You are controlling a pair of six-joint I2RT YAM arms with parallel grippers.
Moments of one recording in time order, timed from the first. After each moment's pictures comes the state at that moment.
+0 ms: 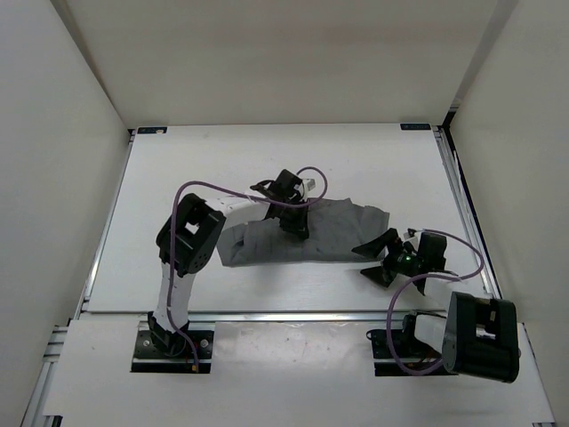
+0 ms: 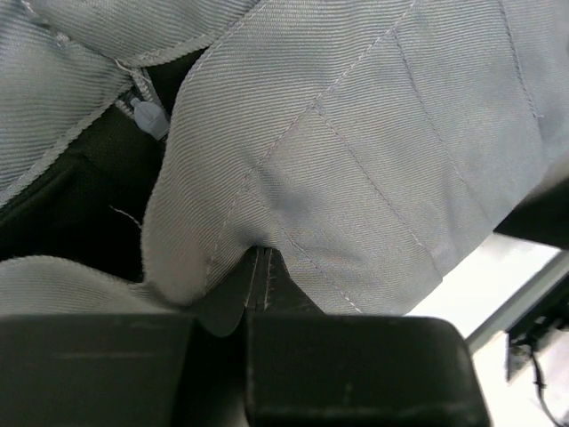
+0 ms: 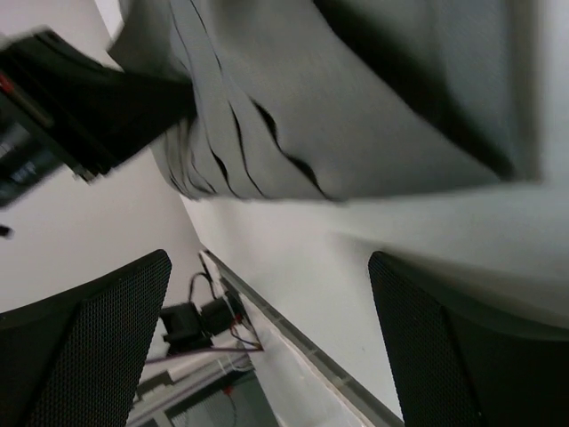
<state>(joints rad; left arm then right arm) -0.68 2.06 1.40 -0.34 0.32 -0.40 -0.13 1.13 0.20 0.05 -0.82 0.83</state>
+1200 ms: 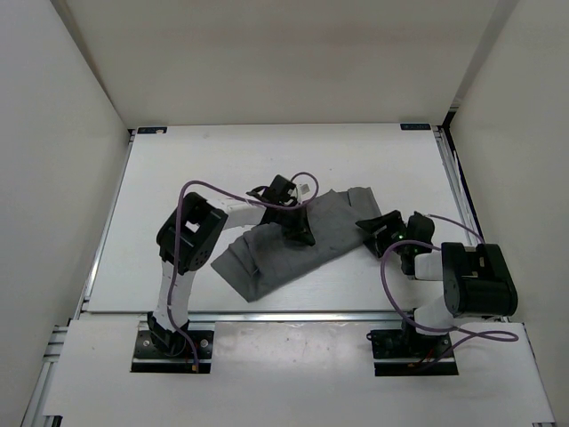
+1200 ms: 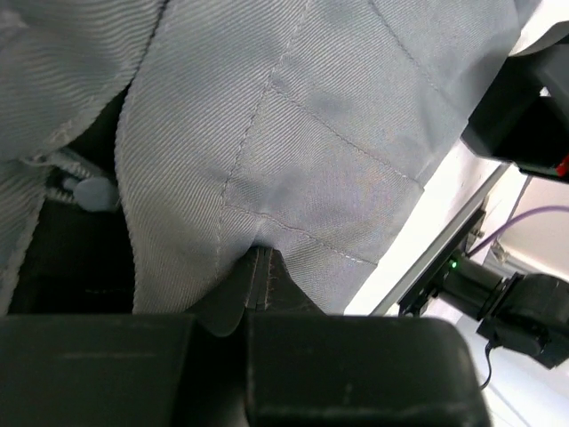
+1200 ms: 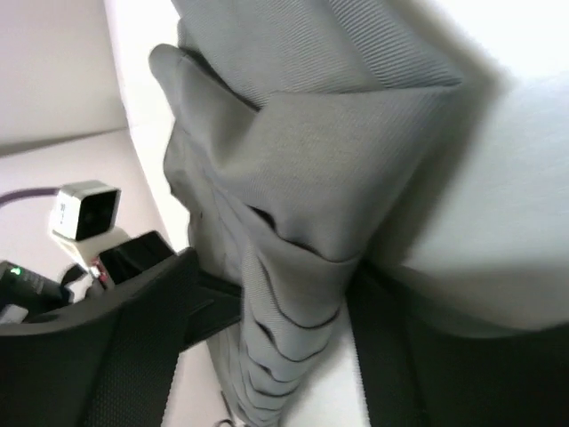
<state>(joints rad) -0.67 2.08 1.29 -0.16 0.54 -0.68 0.00 1.50 0.28 0.64 -0.45 1.15</state>
